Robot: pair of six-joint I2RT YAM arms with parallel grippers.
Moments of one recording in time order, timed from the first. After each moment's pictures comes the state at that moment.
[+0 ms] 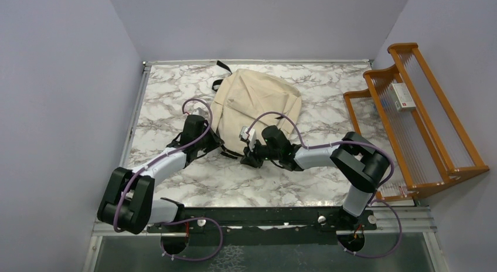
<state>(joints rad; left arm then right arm) -0.34 1.31 0.55 0.04 0.15 -0.78 0.87 1.77 0.76 0.47 -0.41 -0.08</state>
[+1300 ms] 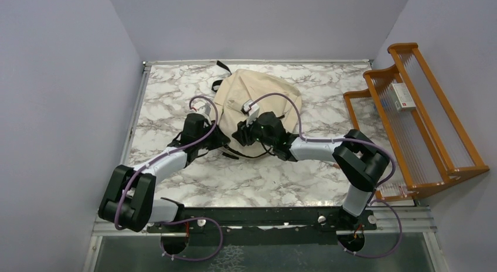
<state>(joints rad) -0.34 1.32 0.55 0.14 0.28 -0.66 0.87 1.77 0.92 0.54 -0.09 0.14</state>
